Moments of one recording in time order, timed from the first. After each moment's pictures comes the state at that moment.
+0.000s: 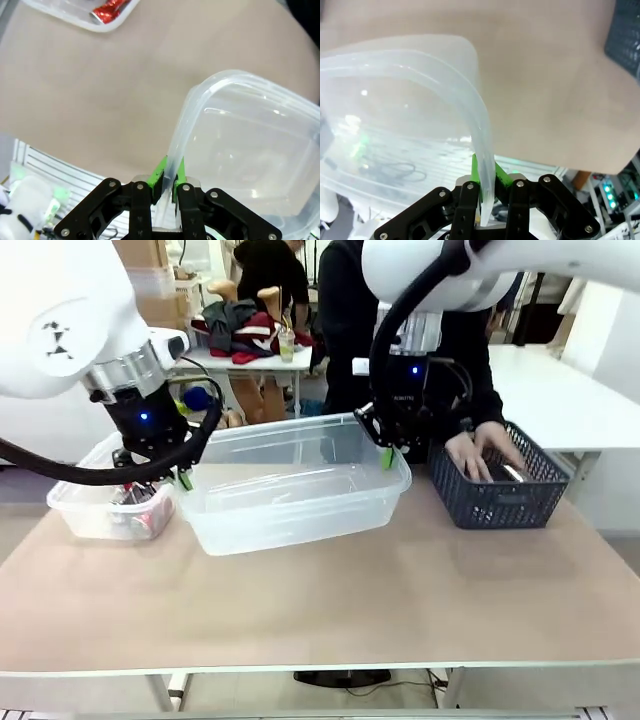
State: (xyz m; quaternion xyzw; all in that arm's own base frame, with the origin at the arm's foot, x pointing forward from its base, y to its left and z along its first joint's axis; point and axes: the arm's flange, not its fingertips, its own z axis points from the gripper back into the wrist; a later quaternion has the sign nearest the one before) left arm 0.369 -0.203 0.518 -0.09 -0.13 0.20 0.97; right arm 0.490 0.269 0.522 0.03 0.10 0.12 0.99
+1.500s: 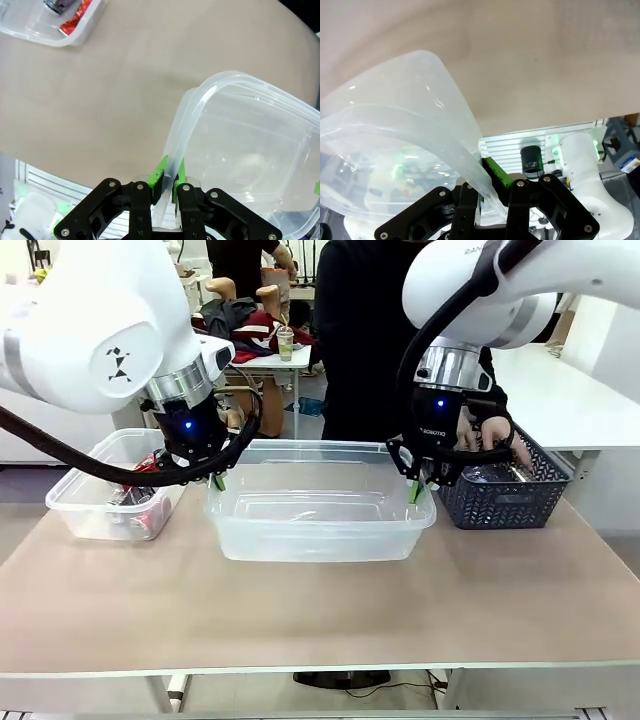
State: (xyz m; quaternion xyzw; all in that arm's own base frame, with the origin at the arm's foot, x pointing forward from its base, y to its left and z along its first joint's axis) left arm 0.379 -0.254 0.509 -0.07 -0.14 0.13 0.98; right arm 0.483 0.210 0.472 0.05 0.17 -0.11 0.98
